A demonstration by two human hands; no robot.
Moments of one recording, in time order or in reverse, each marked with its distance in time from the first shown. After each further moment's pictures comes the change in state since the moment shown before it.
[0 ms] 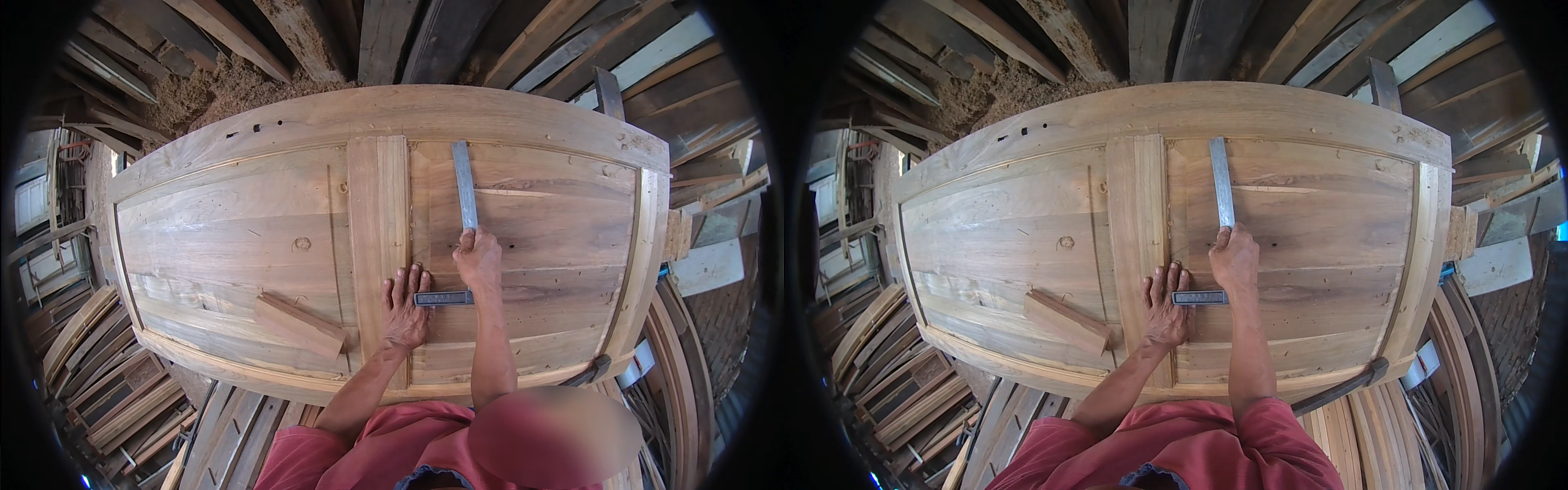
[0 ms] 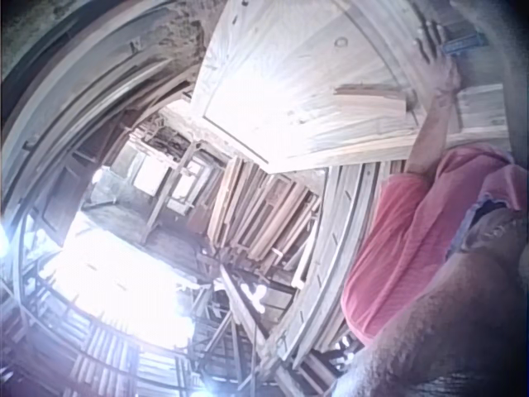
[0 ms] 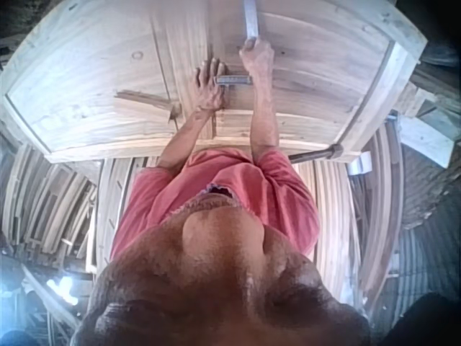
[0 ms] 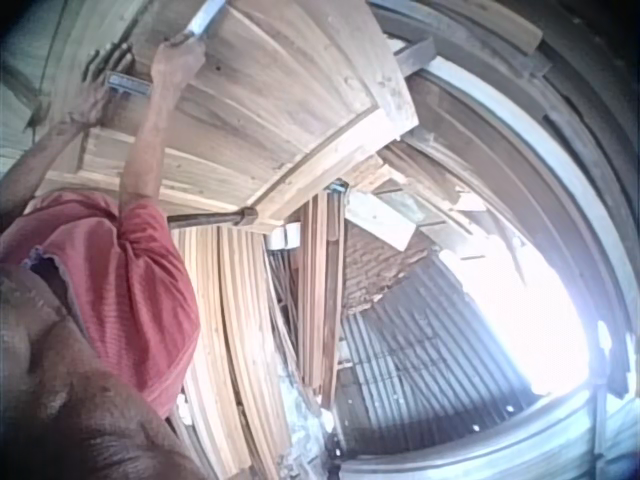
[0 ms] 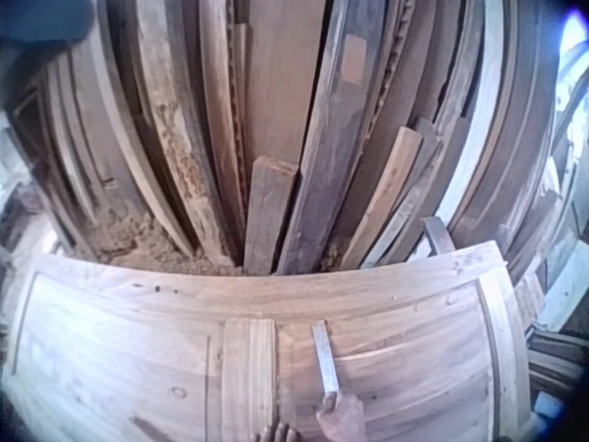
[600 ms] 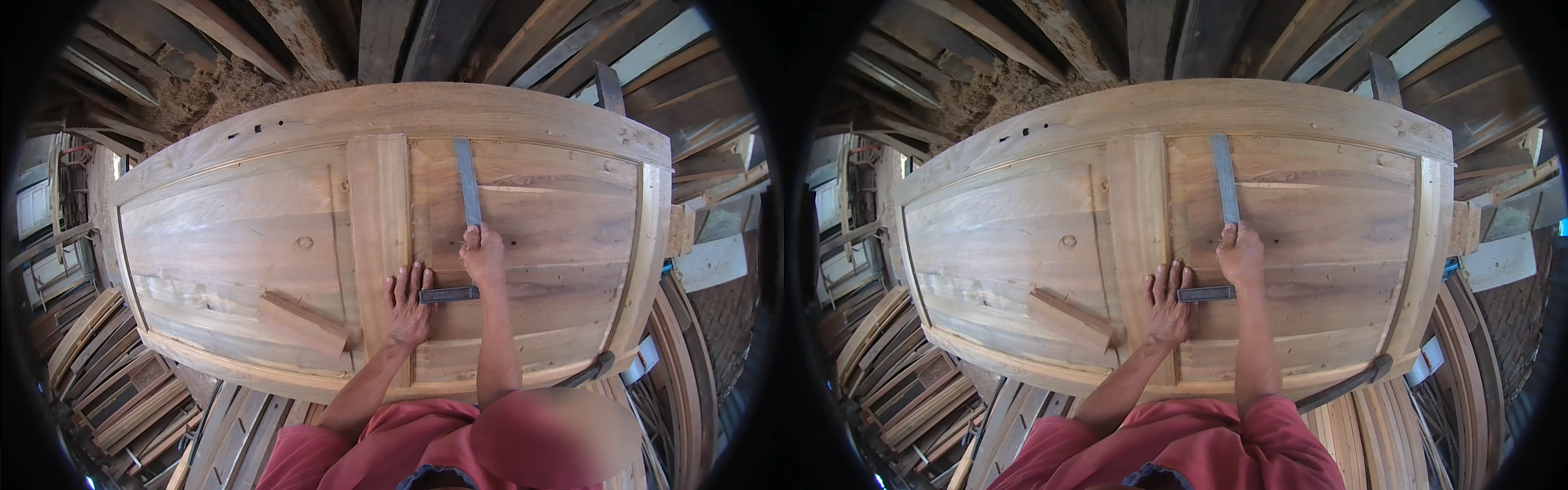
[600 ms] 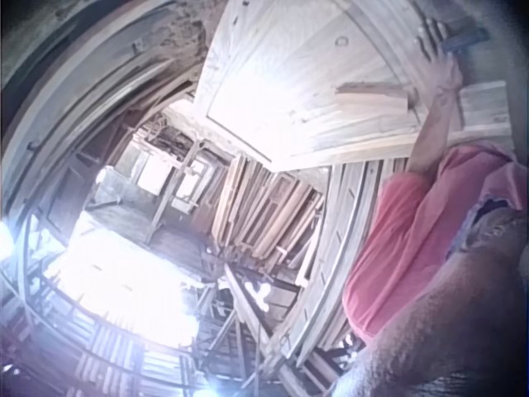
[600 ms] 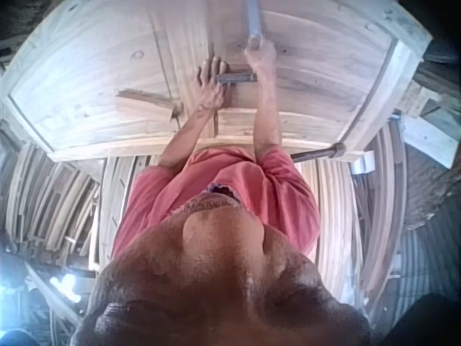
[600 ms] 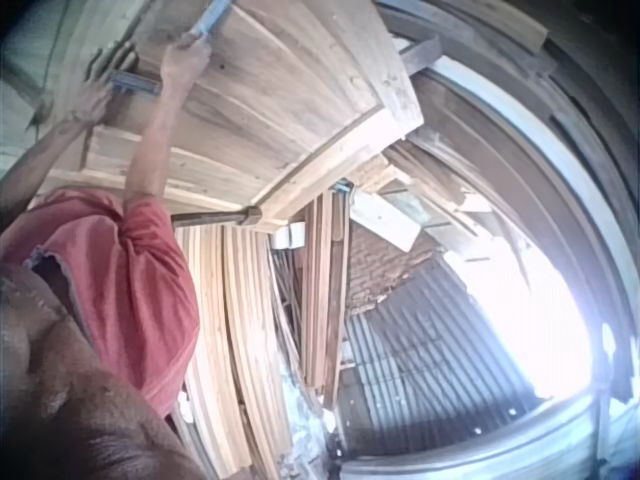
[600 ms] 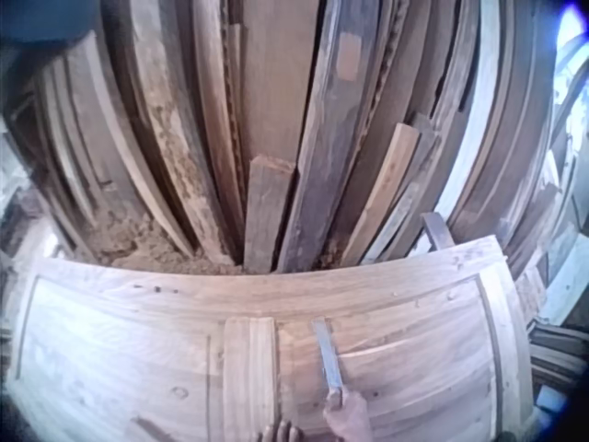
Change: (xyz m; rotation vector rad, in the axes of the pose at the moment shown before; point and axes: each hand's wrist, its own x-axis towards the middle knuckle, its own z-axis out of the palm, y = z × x) left_hand 0.000 0.001 -0.006 0.022 0.041 0.007; right_hand -0.001 0.008 -0.002 0.191 -0.033 0.031
